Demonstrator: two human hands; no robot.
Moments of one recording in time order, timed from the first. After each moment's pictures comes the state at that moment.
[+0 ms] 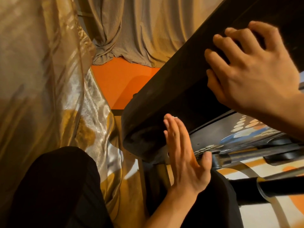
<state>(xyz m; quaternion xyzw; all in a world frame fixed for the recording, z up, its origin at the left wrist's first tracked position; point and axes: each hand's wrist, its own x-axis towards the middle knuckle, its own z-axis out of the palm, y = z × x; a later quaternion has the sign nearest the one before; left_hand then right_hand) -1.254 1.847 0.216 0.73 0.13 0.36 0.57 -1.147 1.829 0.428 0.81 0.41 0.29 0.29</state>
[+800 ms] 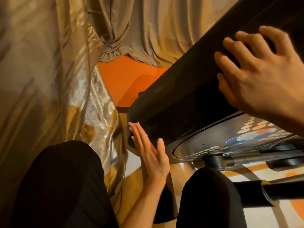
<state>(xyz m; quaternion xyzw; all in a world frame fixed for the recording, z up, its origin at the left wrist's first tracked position) -1.255 1.907 0.143 0.67 0.29 0.38 0.57 -1.145 1.829 0.426 0.81 0.43 0.27 0.31</state>
